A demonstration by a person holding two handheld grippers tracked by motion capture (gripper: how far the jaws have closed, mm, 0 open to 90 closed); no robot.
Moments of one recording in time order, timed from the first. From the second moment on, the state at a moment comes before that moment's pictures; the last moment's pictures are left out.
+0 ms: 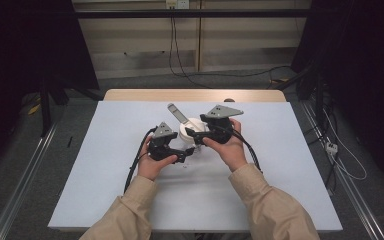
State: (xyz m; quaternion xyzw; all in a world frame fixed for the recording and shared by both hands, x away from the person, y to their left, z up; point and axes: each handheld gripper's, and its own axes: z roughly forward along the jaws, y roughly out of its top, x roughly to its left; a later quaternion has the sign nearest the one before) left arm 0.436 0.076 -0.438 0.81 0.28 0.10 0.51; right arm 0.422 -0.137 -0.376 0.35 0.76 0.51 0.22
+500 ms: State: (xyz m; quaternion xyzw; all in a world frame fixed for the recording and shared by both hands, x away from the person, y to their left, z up) left arm 0.419 0.104 -0.429 0.81 0.28 0.12 0.51; right arm 0.394 -0.166 -0.392 0.35 0.76 0.50 0.21
